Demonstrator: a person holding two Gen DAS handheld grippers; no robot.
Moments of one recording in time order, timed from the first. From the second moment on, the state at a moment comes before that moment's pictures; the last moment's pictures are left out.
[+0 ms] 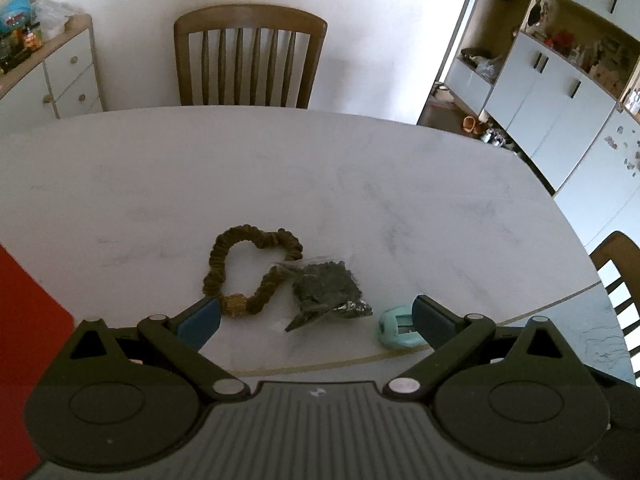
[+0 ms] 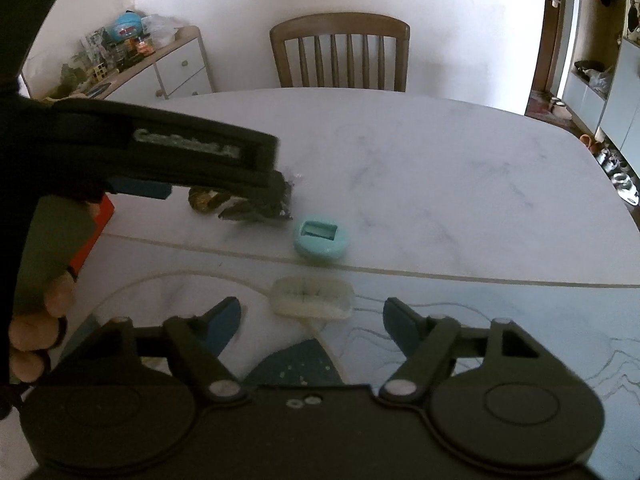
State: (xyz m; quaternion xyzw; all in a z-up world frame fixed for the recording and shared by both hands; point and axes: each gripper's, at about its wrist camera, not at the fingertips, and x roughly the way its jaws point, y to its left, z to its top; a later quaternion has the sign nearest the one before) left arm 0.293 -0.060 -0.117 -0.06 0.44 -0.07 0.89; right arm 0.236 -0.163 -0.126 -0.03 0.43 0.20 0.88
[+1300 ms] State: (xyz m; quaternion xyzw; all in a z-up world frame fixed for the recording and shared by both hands) left arm 0.277 -0.067 -0.105 -0.03 0.41 -0.11 0.90; right arm 0.226 -0.164 -0.120 -0.04 0.43 0.18 0.88
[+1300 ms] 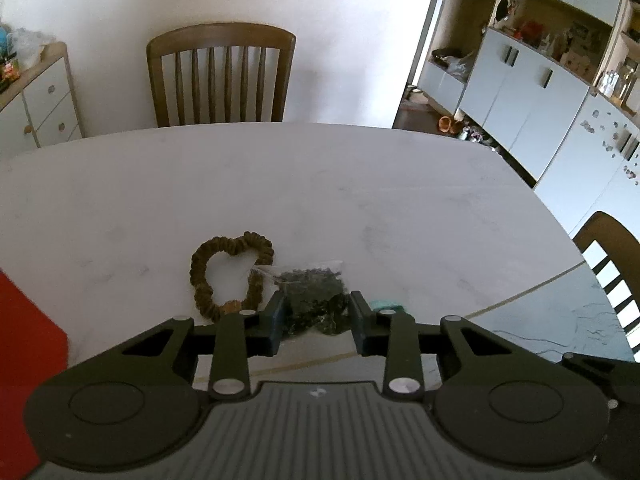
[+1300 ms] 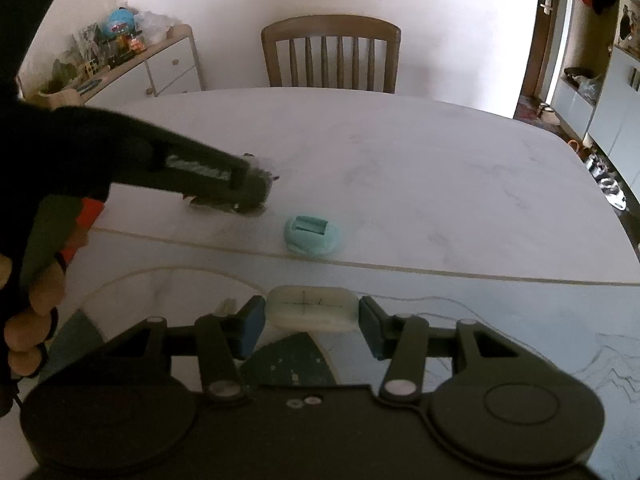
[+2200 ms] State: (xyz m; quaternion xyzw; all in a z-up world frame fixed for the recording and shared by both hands) left arm 0.191 0.000 -0.030 -0.06 0.39 -0.10 0.91; right arm 0.169 -0.153 -0.023 -0.03 0.38 0.23 0.90
